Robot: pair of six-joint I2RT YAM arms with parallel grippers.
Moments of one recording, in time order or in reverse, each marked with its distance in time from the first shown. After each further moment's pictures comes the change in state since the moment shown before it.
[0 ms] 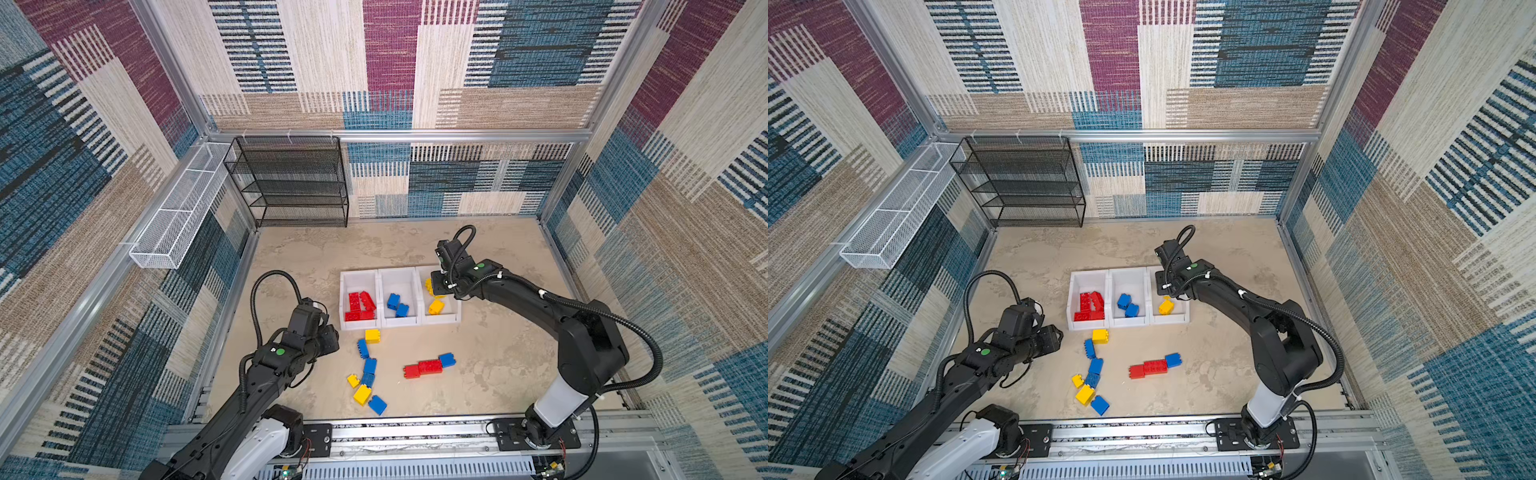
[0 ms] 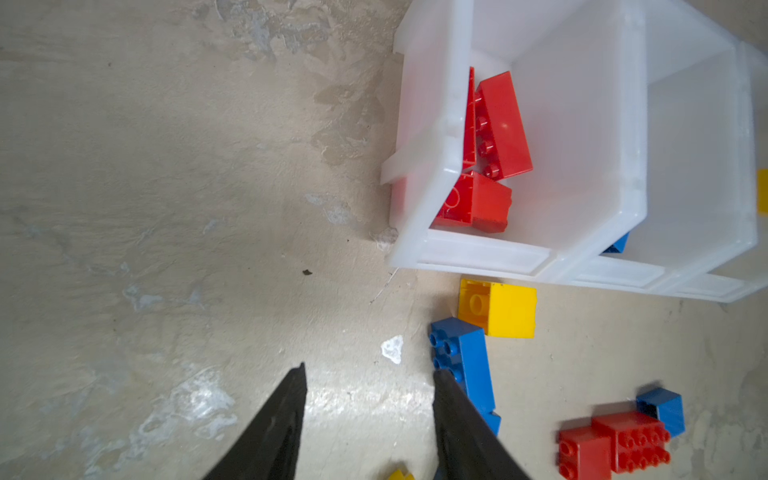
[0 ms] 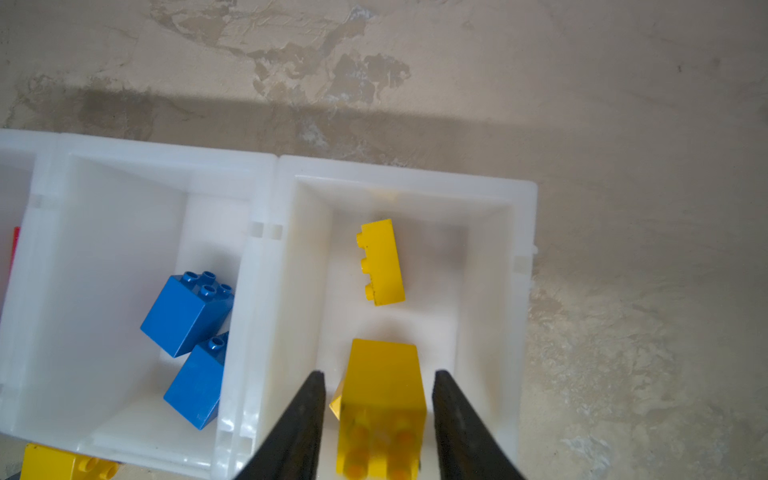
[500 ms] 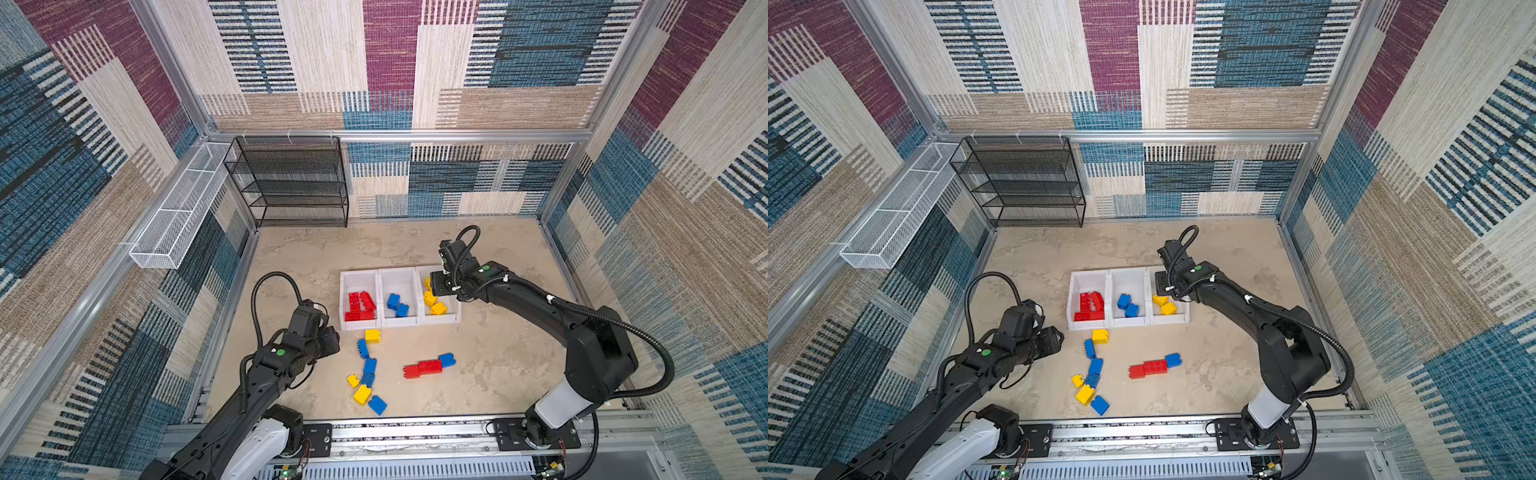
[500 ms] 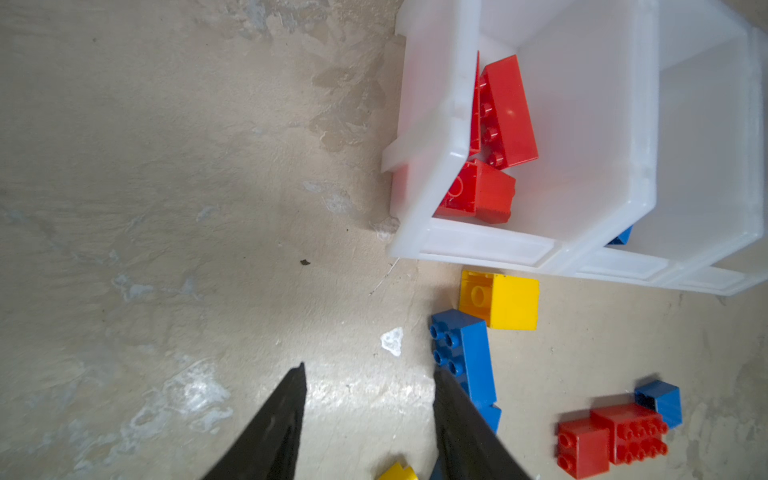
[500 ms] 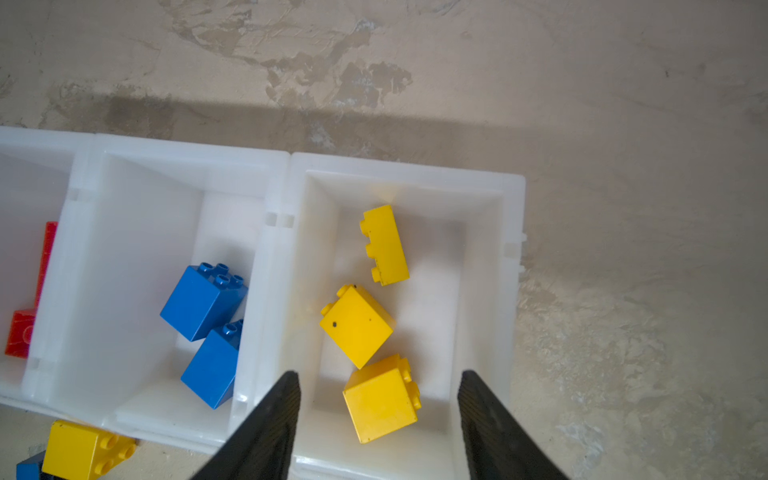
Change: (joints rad) left arm 0.000 0.006 -0.006 -0.004 0.014 -0.005; right arm 0.000 -0.062 -0.038 0.002 -0.013 0.004
